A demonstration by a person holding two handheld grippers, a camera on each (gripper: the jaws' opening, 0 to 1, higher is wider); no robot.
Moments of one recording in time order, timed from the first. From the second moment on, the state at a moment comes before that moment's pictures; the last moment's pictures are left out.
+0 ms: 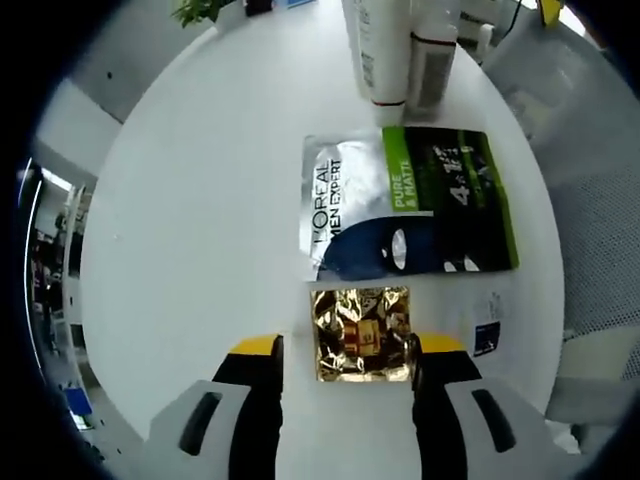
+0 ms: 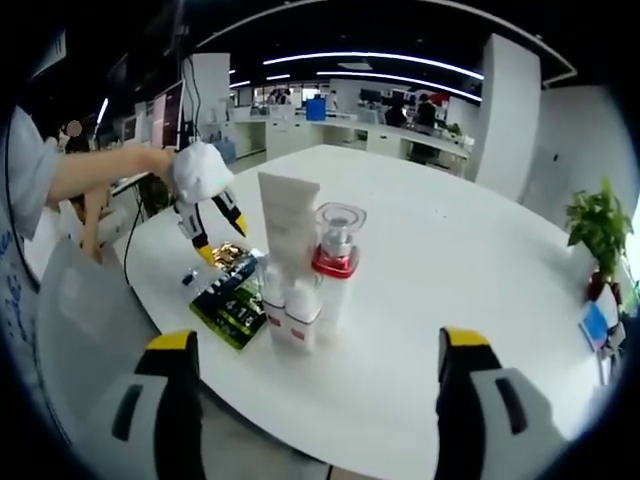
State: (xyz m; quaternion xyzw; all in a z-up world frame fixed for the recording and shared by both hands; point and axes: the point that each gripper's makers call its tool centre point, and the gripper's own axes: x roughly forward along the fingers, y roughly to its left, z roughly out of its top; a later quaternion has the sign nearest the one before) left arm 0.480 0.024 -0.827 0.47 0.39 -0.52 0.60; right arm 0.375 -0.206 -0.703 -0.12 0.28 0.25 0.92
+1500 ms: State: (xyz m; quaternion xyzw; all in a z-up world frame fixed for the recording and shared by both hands) left arm 0.445 0.022 -0.686 0.25 0.25 -0.42 0.83; right arm 0.372 -0.190 -0.684 -0.14 0.25 0.28 0.92
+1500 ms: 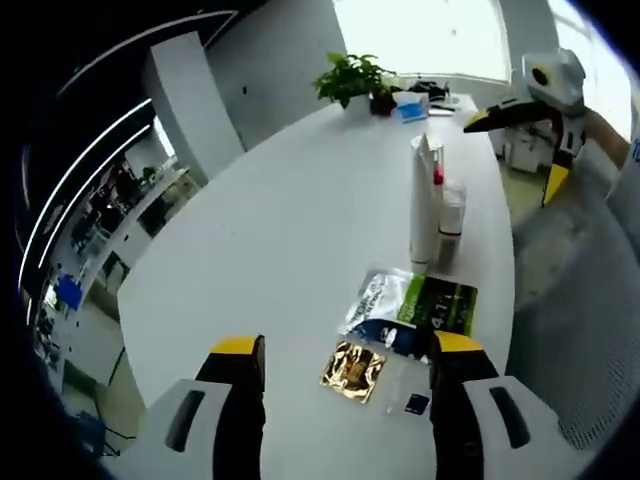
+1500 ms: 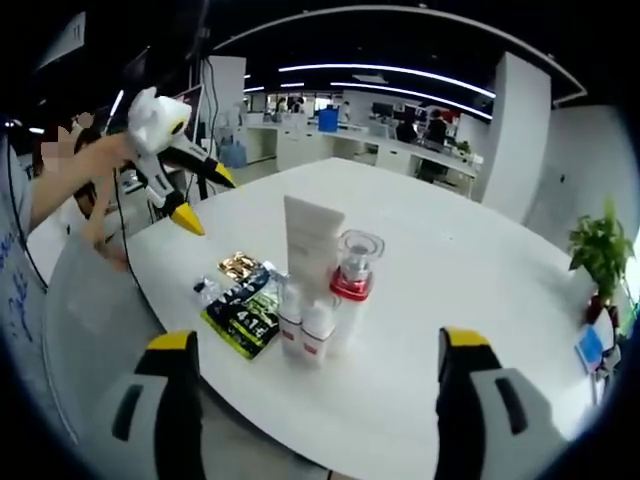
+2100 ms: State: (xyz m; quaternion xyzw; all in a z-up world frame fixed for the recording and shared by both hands) left arm 0.411 0.055 -0.638 0.15 0.18 -0.35 0.91; right arm 0.370 -0.188 -0.680 -0.14 0.25 0.27 0.92
